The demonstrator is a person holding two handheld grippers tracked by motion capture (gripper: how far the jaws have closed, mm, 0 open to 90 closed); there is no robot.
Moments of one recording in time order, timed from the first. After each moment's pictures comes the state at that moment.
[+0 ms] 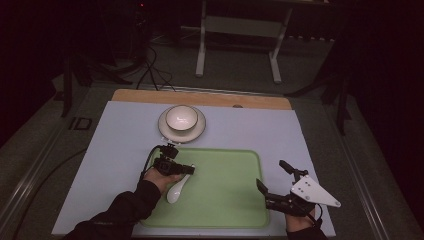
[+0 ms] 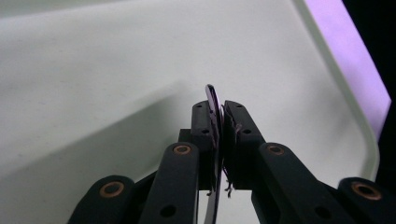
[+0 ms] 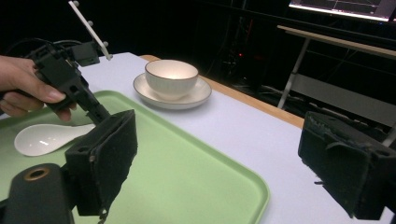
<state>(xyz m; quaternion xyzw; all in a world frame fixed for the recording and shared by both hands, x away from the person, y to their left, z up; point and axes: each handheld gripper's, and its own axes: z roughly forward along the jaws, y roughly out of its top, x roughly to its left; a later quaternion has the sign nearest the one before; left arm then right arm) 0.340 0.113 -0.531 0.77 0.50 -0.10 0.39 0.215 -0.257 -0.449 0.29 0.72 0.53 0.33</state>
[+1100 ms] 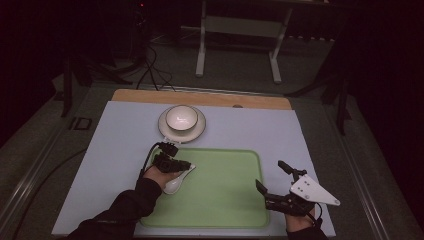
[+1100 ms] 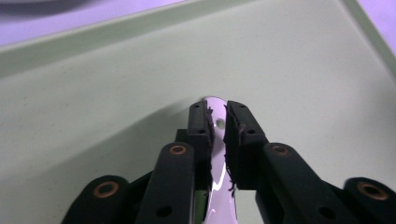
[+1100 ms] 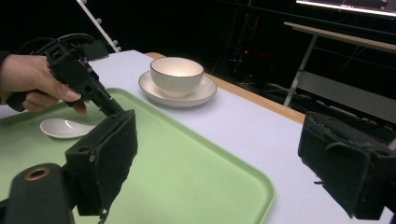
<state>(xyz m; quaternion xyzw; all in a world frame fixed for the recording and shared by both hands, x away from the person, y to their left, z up) 0.343 0.111 -0.527 0.79 0.49 -0.01 0.36 0.217 -0.257 -0.450 0.29 0.73 0.53 0.32</state>
